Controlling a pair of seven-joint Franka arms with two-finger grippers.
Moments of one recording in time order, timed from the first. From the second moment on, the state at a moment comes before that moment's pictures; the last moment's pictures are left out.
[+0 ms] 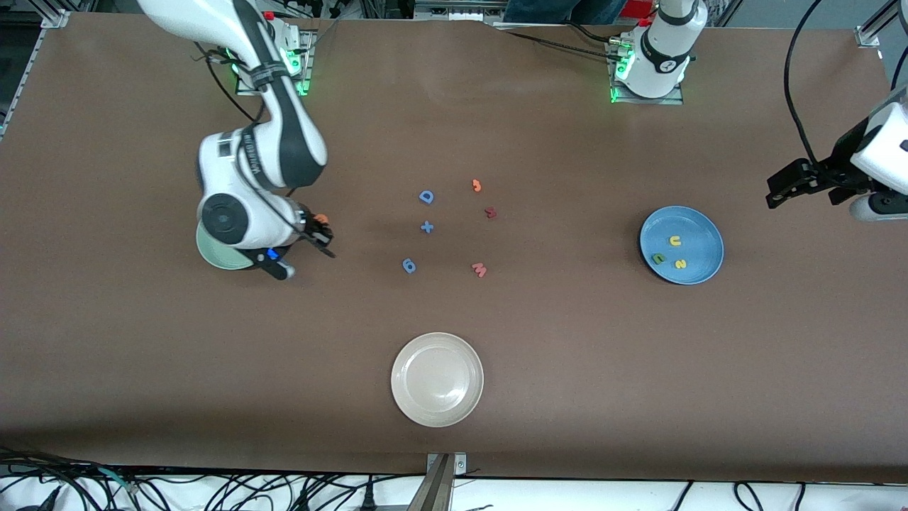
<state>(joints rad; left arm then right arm) -0.02 0.05 -0.02 -1.58 0.02 1.64 -0.10 0.67 0.45 -0.42 -1.77 0.31 1.80 0.68</state>
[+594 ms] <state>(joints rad) -0.01 0.09 -0.02 -1.59 0.02 1.63 -0.08 0.66 0.45 -0.58 -2.03 0.31 2.00 0.29</state>
